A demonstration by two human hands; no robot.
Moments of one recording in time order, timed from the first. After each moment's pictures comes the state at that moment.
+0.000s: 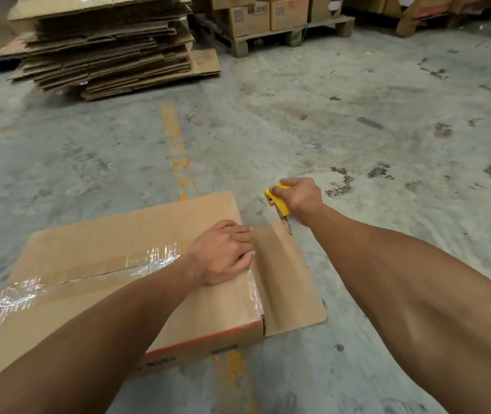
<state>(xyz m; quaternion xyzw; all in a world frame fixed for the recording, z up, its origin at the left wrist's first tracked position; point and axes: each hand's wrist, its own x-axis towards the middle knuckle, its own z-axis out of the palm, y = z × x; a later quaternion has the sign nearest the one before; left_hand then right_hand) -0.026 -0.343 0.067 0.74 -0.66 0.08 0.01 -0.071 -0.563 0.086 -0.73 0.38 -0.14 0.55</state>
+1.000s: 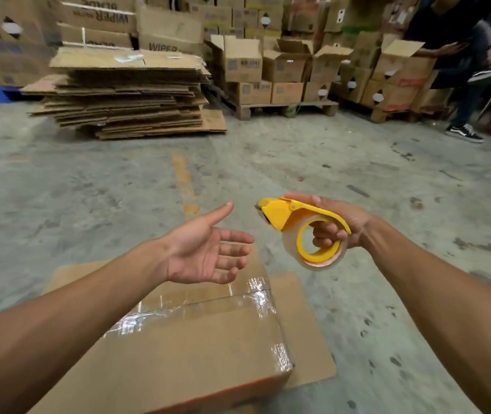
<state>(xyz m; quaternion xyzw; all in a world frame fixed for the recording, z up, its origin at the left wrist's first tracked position) 0.007 -0.265 0.236 0.51 -0.10 -0.62 0.58 -0.109 -0.530 0.242 -0.60 0.06 0.13 0.79</state>
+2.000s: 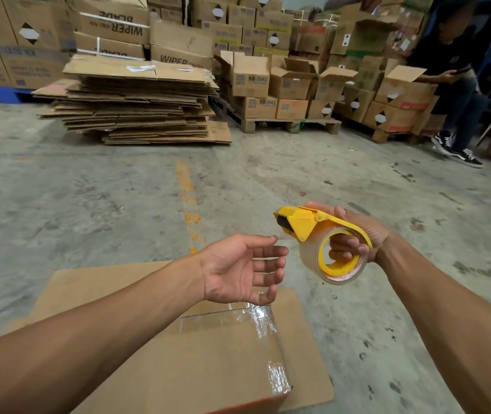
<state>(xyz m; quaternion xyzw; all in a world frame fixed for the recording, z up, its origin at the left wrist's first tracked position) -0.027 -0.294 0.241 0.46 -0.09 -0.64 0.61 -0.106 -0.575 0.231 -0.51 -0.08 0.21 0.83</state>
